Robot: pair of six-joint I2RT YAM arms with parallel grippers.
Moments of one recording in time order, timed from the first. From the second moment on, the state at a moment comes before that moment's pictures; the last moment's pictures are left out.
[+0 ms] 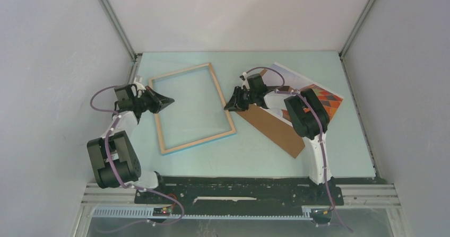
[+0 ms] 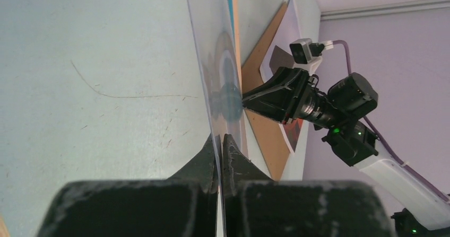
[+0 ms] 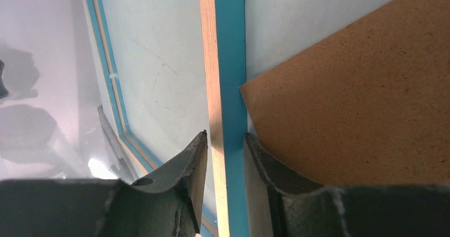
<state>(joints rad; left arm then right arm) 0.31 1.44 0.81 -0.04 0.83 -0.64 0.49 2.21 1.38 0.10 -0.61 0.74</state>
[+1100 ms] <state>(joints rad) 0.27 1.30 0.81 -0.07 0.85 -0.66 0.49 2.21 1.38 0.12 -0.63 0.75</state>
